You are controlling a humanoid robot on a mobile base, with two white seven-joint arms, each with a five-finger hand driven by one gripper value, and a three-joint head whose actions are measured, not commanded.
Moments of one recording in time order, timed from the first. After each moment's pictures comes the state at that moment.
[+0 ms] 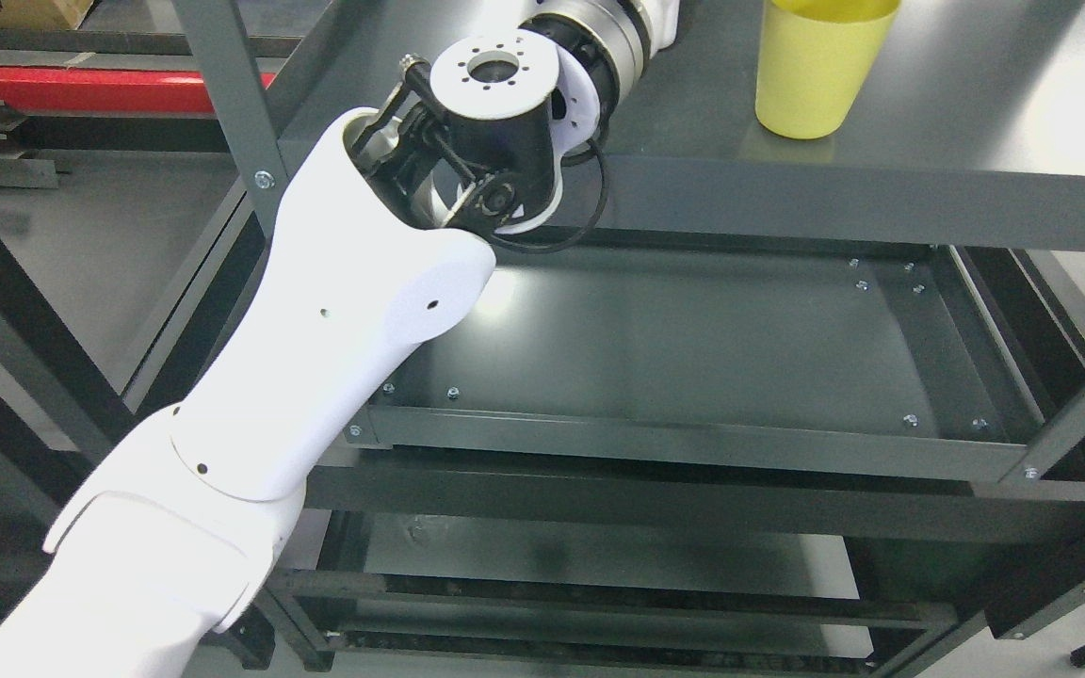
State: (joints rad) left arm -1.35 0.00 -0.60 -1.52 0.79 0.62 0.42; right arm 0.00 0.00 0.00 -0.24 0.00 0.09 -0.12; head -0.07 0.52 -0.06
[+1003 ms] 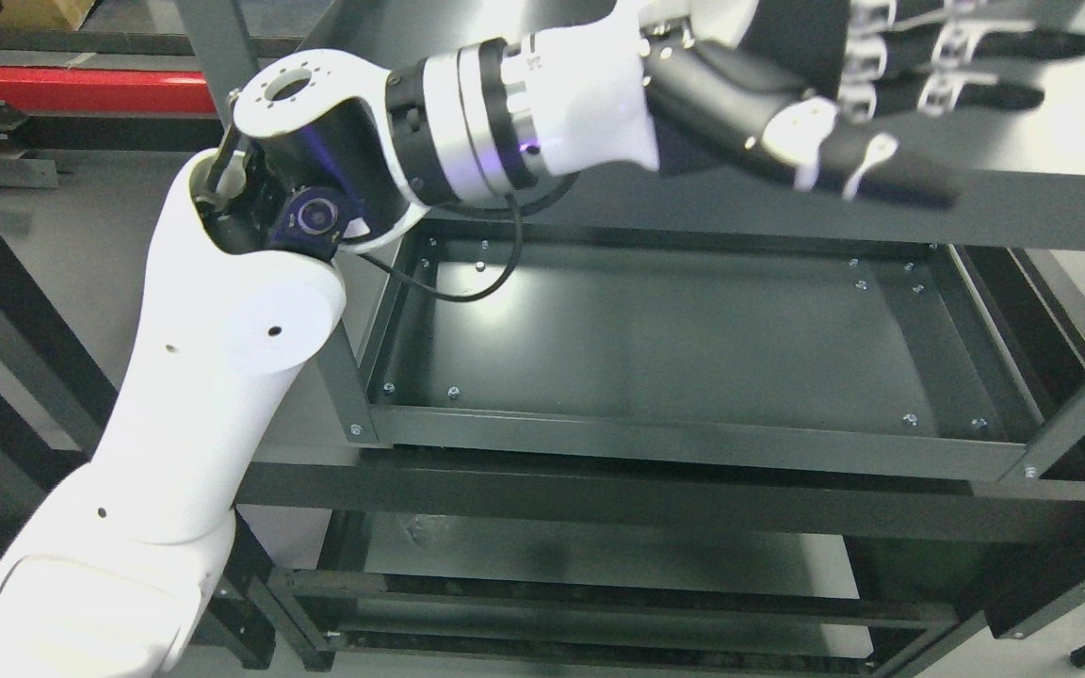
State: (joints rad) left arm -1.18 0.15 -0.46 -1.69 1.01 0.61 -0.69; right arm 0.00 0.00 0.00 -0.24 0.00 0.09 -0.12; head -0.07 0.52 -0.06
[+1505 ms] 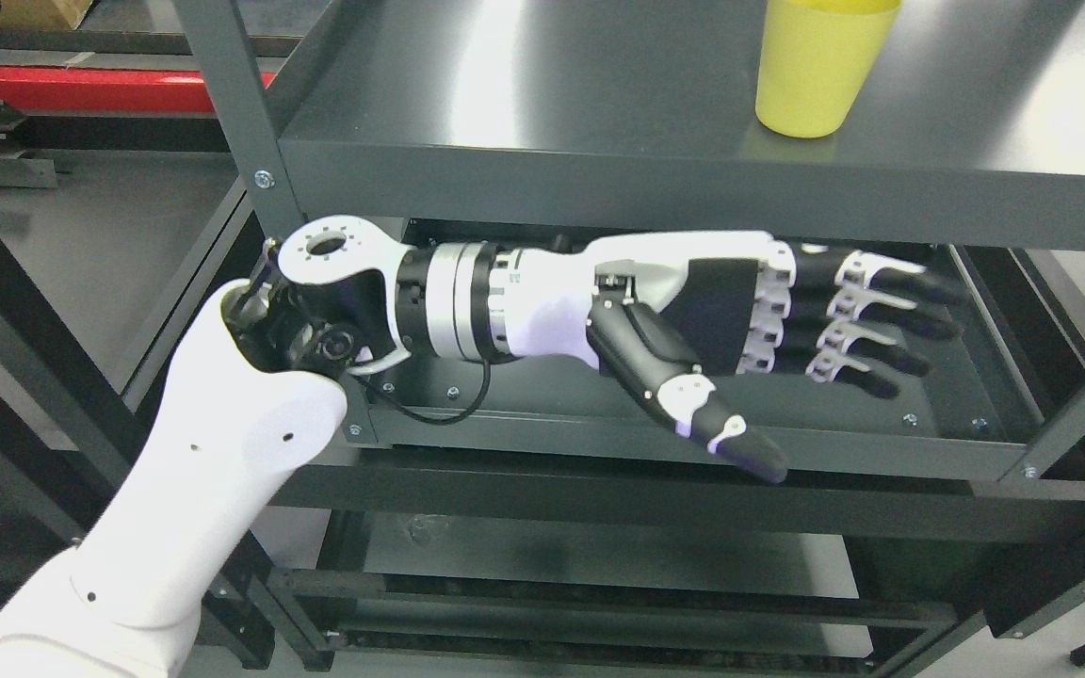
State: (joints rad) left arm -0.97 0.22 -0.57 -1.71 0.90 0.61 -0.79; right arm 0.00 0.00 0.00 -0.24 0.00 0.09 -0.12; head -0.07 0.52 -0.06
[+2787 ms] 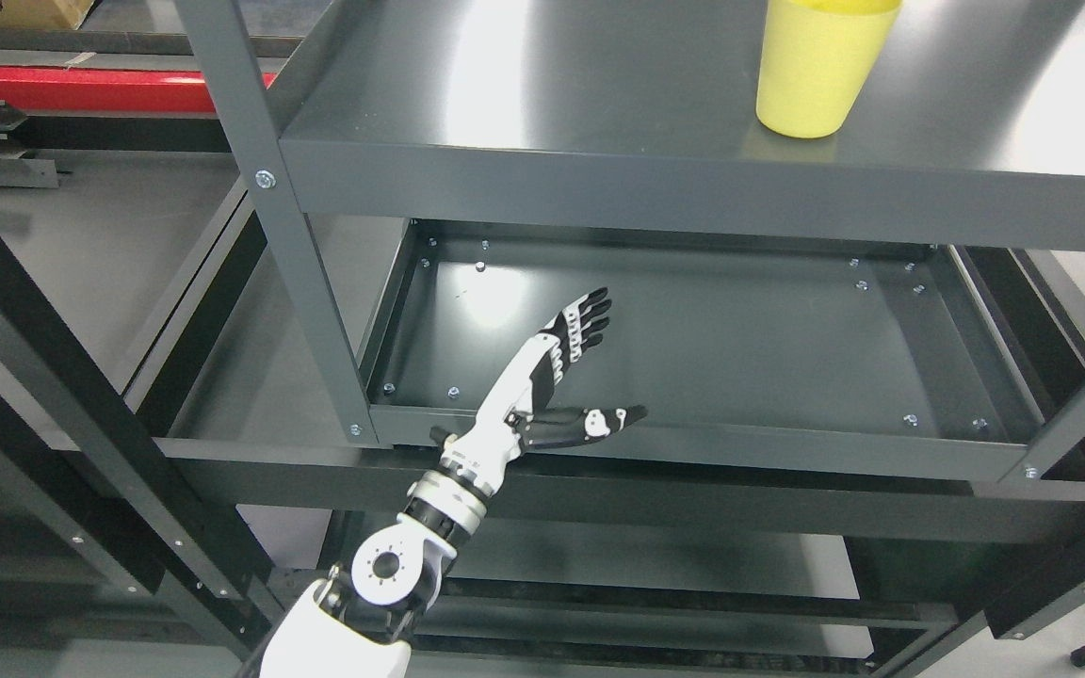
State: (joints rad) left arm -0.37 0.03 -0.42 -1.51 0.19 -0.09 -0.08; right arm 0.00 0.00 0.00 -0.24 0.00 0.09 -0.12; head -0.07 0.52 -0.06
